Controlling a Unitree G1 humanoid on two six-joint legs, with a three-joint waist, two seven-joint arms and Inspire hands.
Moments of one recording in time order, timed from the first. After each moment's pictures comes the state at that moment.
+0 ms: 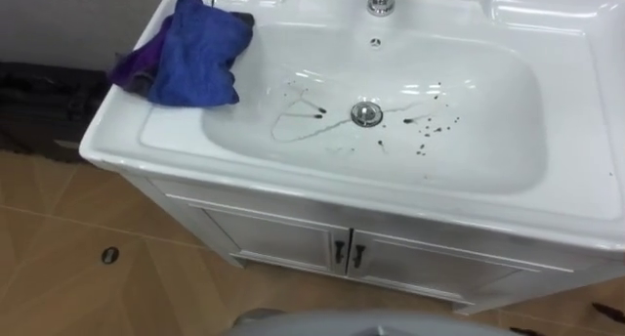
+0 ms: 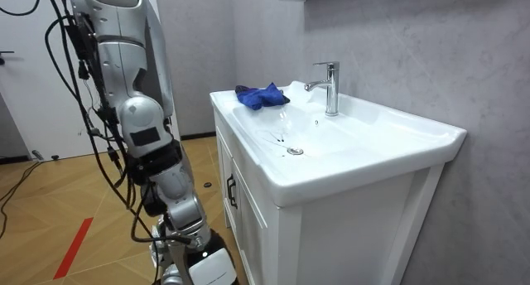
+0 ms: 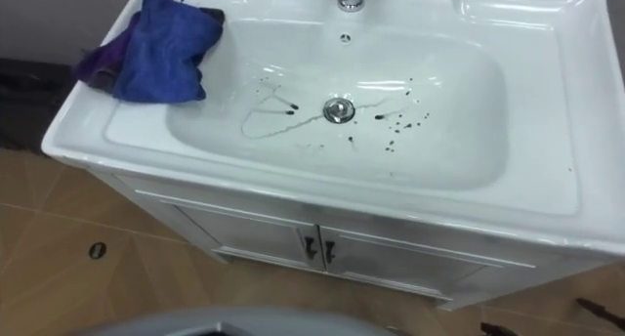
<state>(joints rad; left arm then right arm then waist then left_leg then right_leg) 0.32 0.26 0.63 0.71 -0.52 -0.11 0.78 0.16 -0.33 -0.14 1.23 -0.03 0.07 0.08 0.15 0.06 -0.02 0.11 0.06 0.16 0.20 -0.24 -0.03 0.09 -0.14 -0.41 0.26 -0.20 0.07</state>
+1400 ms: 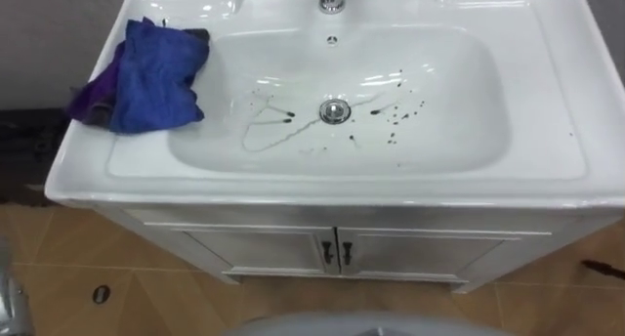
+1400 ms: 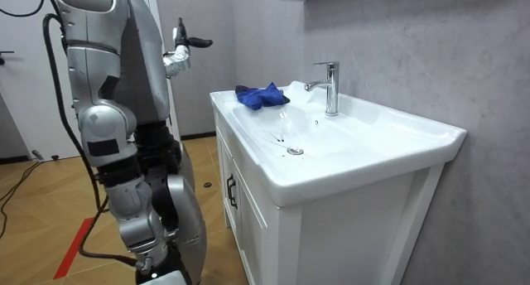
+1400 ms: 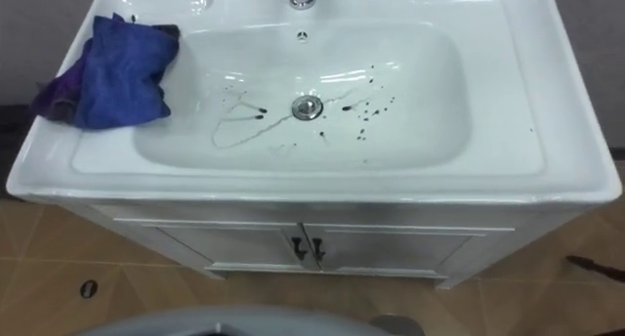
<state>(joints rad) 0.21 0.38 0.47 -0.04 -0.10 -0.28 0.89 0.20 -0.33 -0.09 1.29 0.03 0.02 0.11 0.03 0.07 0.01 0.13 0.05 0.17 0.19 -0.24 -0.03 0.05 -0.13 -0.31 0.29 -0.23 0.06</state>
